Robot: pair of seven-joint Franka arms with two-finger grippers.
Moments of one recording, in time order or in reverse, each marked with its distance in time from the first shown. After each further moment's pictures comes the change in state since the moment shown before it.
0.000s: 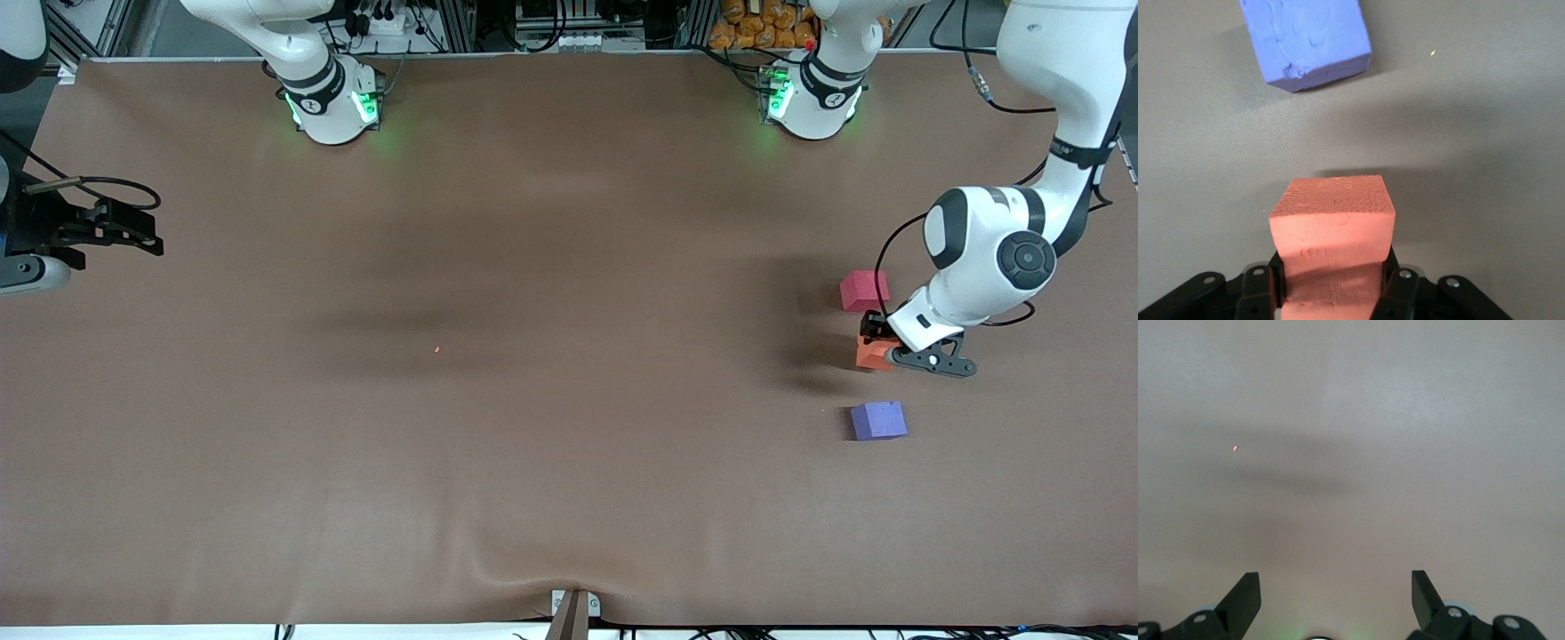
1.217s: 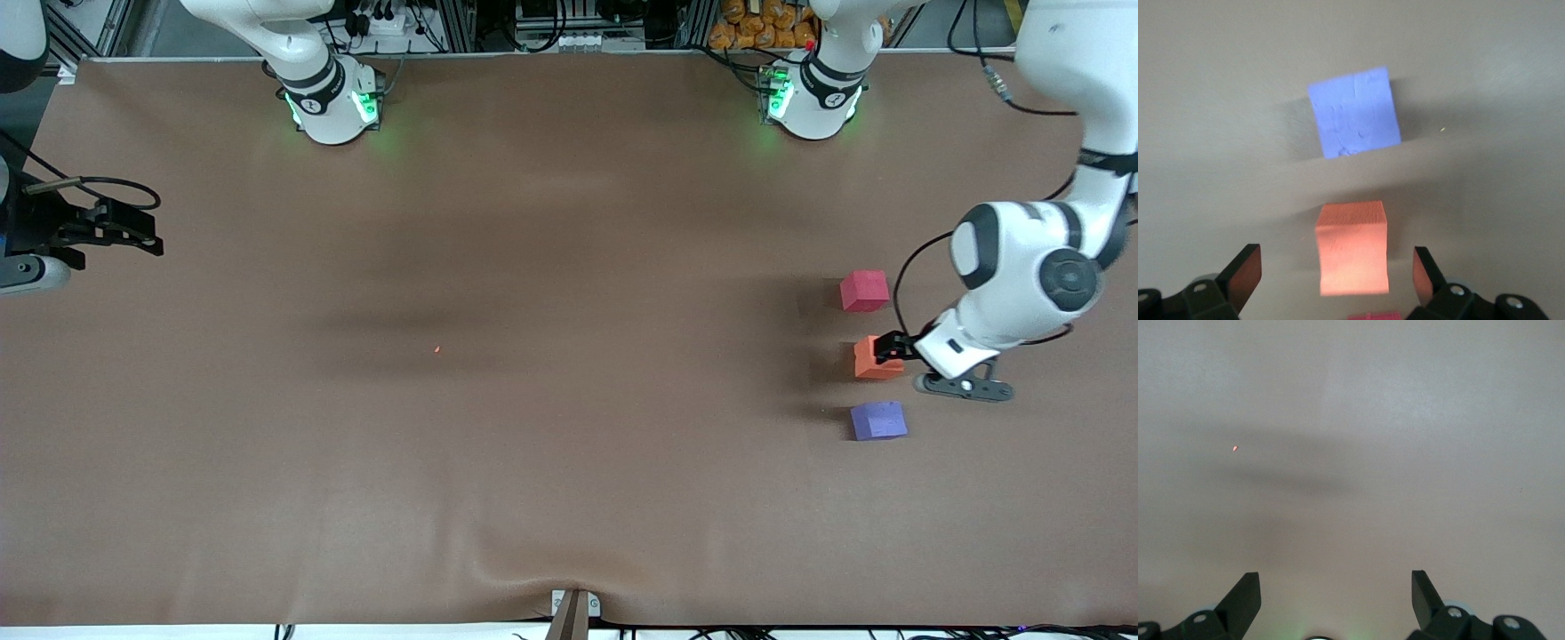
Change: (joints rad) left arm 0.011 -0.010 -0.024 0.253 0.000 -0.254 -0.055; right arm 0.000 0.000 0.000 0.000 0.000 0.000 0.000
